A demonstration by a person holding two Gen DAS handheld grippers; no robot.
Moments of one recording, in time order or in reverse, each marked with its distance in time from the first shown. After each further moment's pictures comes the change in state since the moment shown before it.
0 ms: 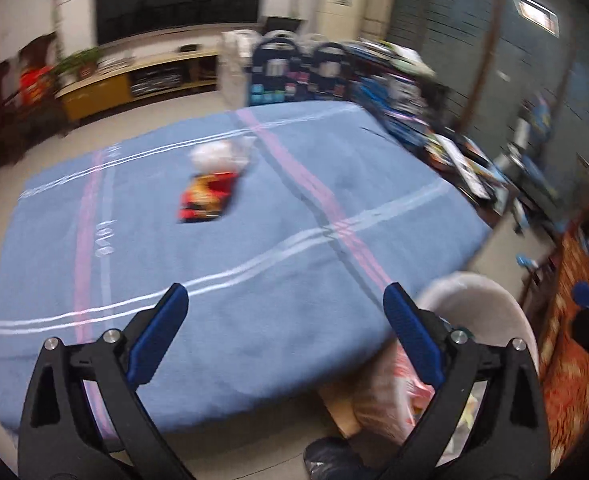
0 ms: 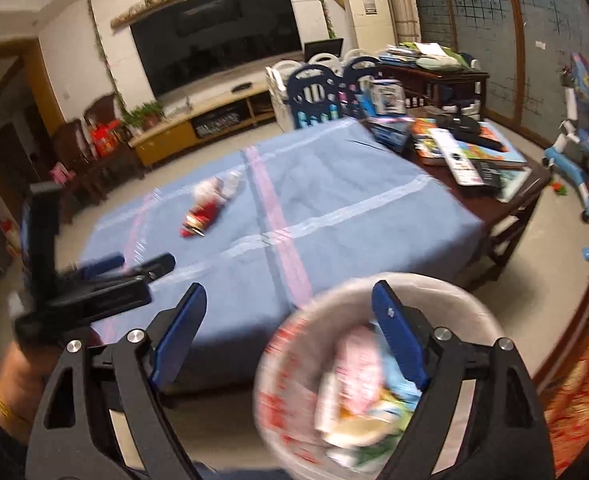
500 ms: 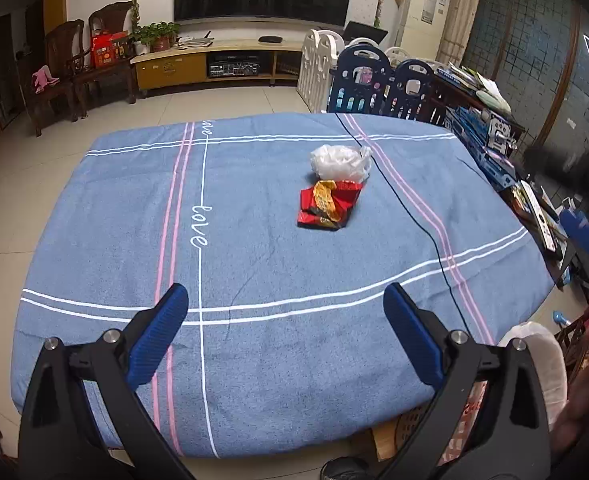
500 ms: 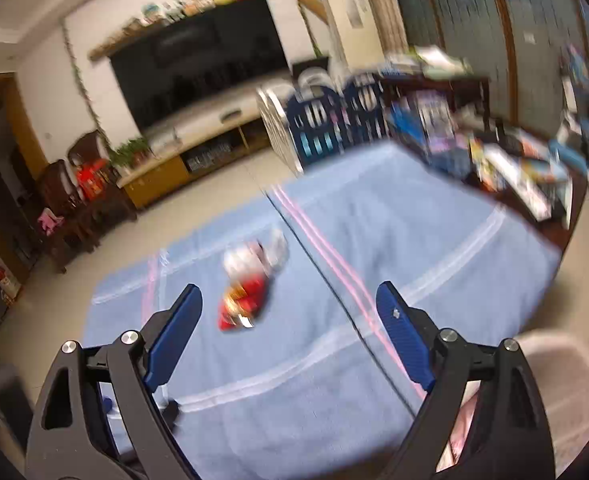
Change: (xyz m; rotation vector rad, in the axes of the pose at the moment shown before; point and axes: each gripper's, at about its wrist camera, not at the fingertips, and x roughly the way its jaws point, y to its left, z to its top) left arm 0.013 0.087 0.007 -0.157 0.000 0.158; right arm 0.136 0.093 0.069 0.129 -0.002 -0.049
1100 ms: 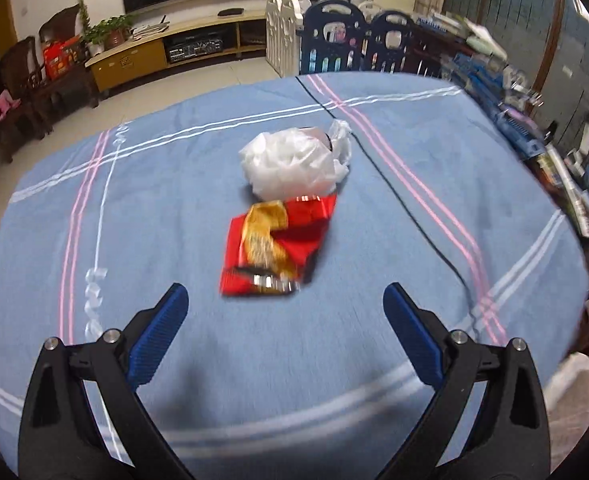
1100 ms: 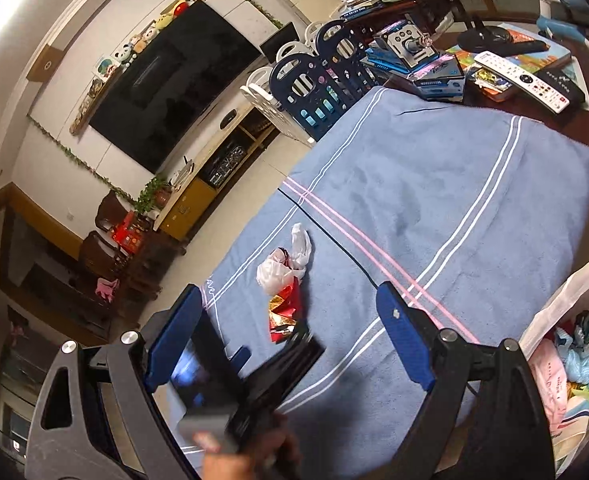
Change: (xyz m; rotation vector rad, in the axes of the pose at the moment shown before) left arm 0.156 -0.075 0.065 0.162 0.124 0.013; right arm 0.004 -0.046 0.029 0.359 0.021 0.212
